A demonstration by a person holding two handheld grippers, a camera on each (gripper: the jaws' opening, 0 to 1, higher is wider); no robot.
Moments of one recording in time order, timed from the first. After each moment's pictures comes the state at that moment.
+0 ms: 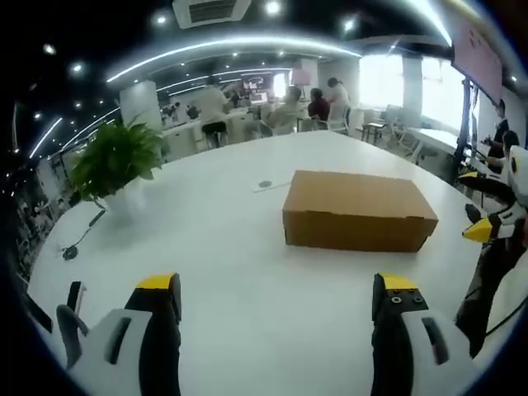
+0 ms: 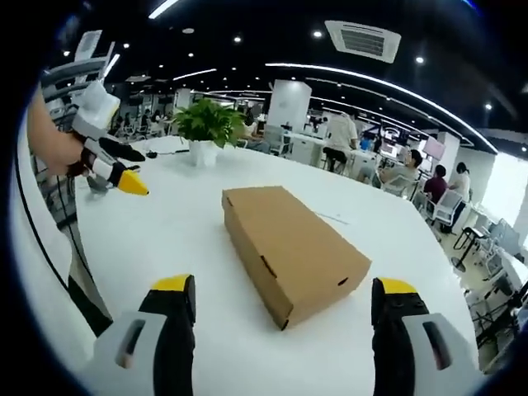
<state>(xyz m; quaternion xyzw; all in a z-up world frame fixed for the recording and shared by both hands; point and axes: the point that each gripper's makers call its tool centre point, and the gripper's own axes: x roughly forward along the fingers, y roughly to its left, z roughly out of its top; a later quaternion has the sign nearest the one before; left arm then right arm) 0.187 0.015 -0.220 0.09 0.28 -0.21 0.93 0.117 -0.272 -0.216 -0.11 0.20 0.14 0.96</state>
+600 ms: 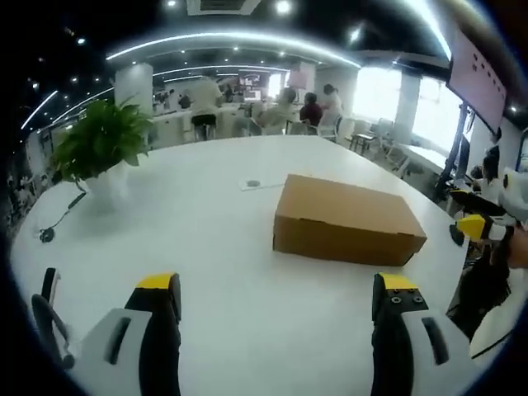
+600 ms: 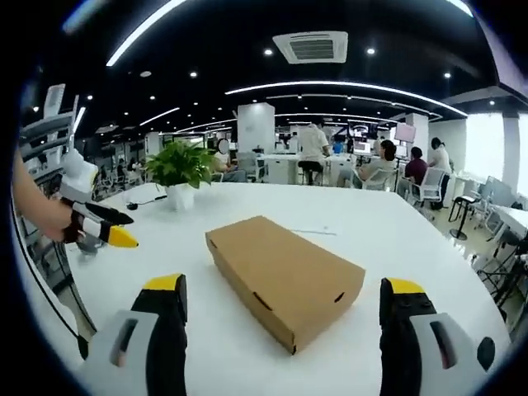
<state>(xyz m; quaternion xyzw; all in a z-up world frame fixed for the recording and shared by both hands) 0.204 0.013 -0.221 0.02 0.28 -0.25 0.93 0.137 -0.277 -0.192 -0.01 0.17 0.08 0.98</state>
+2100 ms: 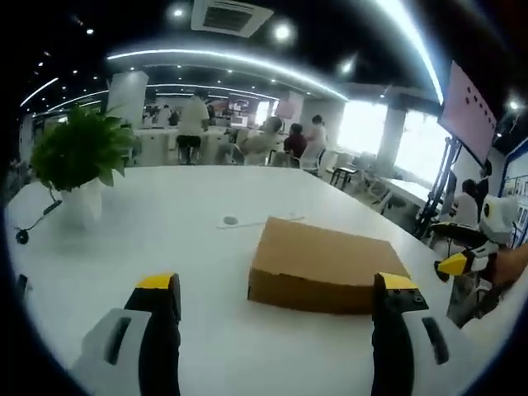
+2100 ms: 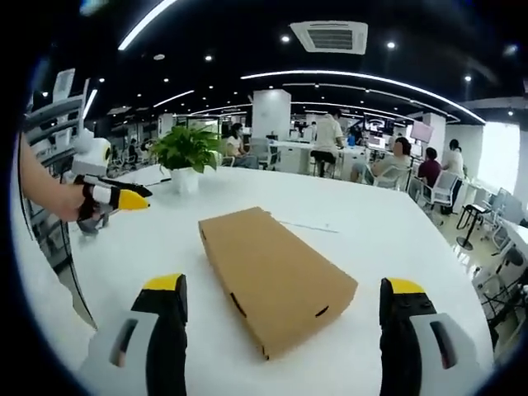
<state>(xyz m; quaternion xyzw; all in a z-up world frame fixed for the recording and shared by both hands) 0.245 -0.032 -0.194 -0.03 0.22 -0.29 0.93 0.161 -0.303 -0.196 -0.05 0.20 0.12 0.97</state>
